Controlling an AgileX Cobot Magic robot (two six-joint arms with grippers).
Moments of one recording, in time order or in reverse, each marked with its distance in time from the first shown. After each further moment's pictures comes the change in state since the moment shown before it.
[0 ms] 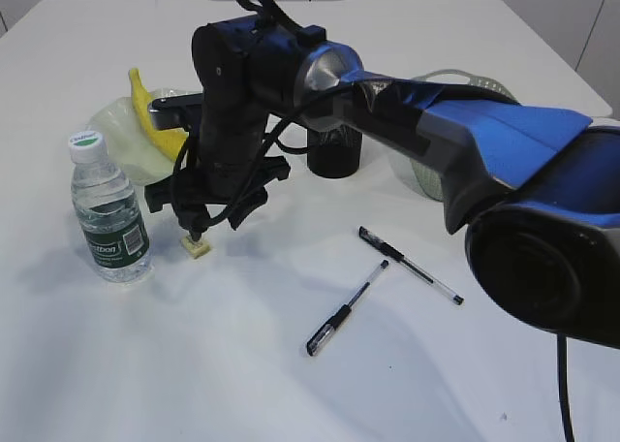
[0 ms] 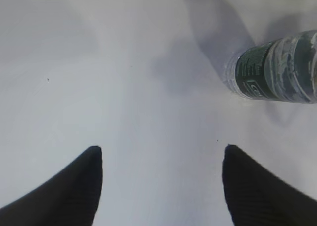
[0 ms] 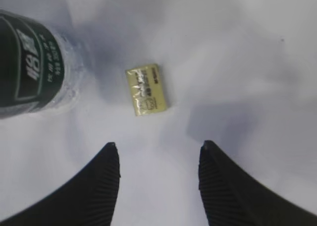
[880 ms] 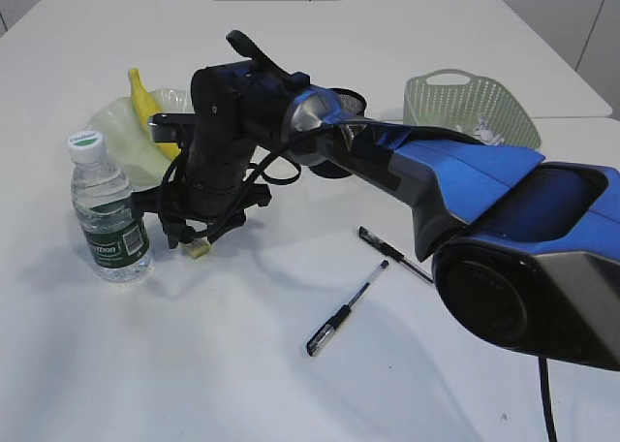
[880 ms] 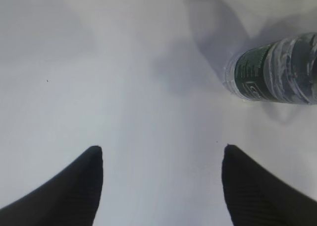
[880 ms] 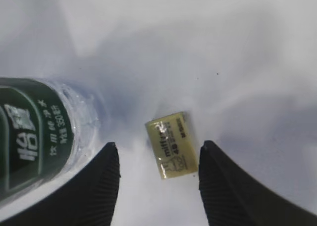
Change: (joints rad) left arm 0.000 0.000 0.000 -0.002 -0.003 0.000; right arm 0.000 0.102 -0.061 0.062 -0.127 0.100
